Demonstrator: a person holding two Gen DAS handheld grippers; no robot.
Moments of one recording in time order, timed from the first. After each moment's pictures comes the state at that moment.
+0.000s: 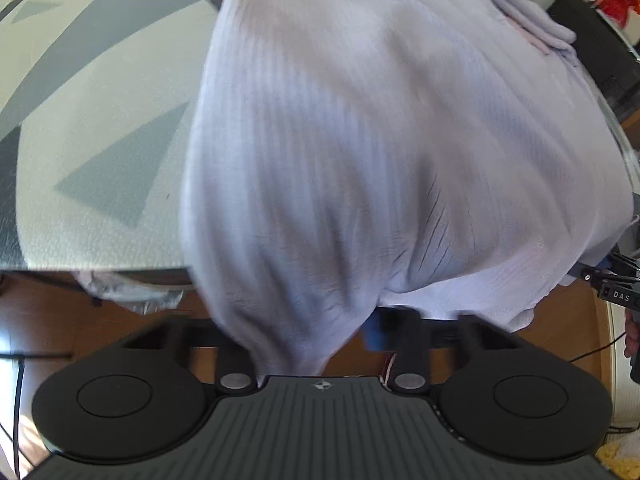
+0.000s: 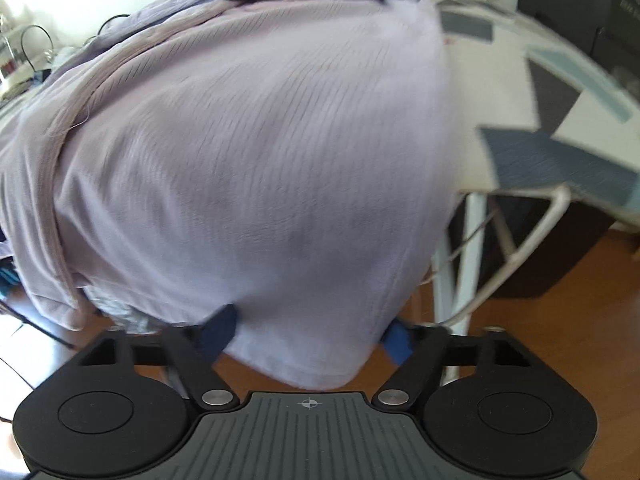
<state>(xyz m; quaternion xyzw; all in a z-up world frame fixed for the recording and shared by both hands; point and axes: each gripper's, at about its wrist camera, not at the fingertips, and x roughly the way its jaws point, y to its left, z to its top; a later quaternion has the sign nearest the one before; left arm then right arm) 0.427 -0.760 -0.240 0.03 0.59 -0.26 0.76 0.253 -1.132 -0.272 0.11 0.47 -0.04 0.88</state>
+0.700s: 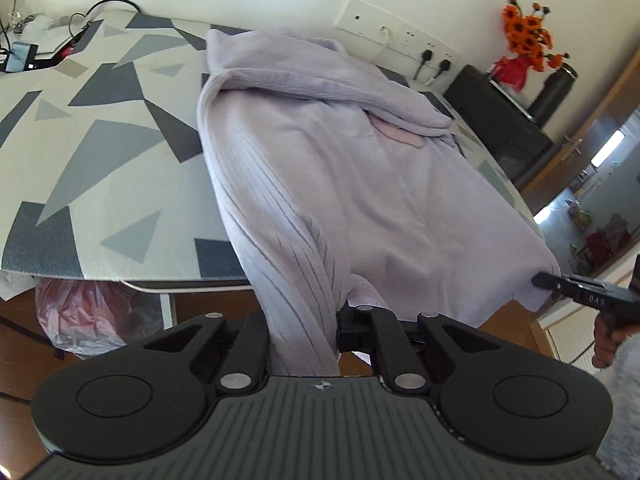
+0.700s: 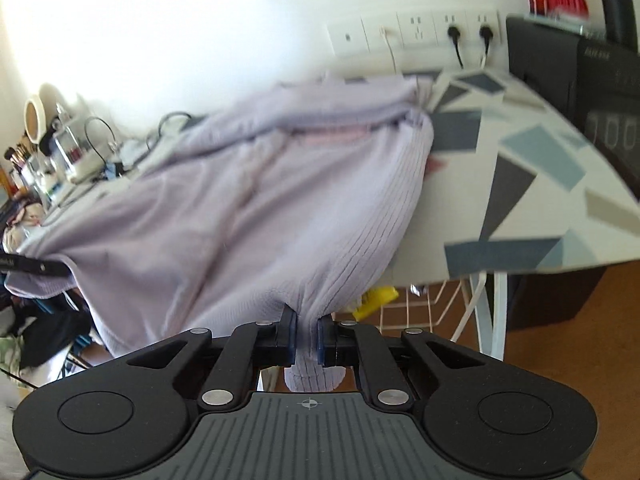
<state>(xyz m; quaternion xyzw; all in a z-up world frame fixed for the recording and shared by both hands) 0.360 -0.729 -0.115 -0.03 0.47 -0.36 0.80 0.171 -1.137 -0.127 0.17 0.37 0.01 0.91</state>
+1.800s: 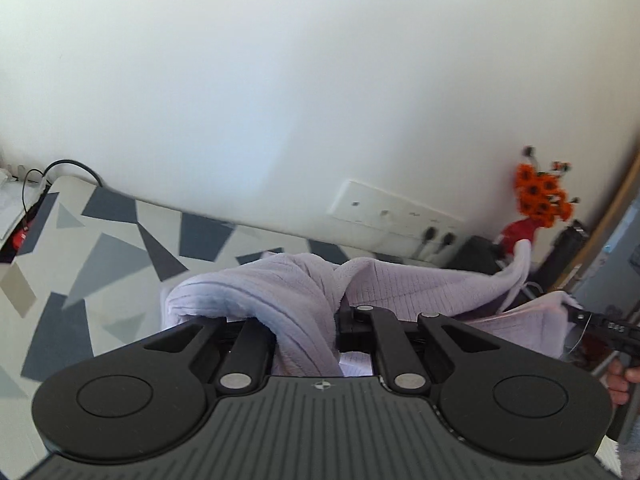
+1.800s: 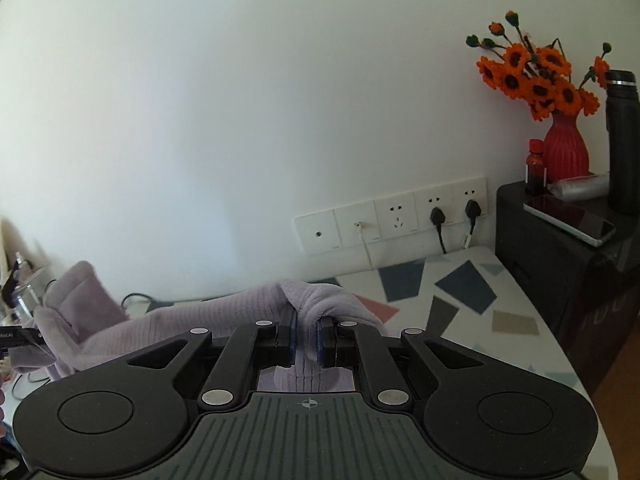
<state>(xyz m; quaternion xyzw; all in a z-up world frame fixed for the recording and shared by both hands) 0.594 -0.848 0.011 -0.11 0.34 -0.34 0.87 0.382 -1.236 0.046 0.19 0.22 -0.08 0.95</state>
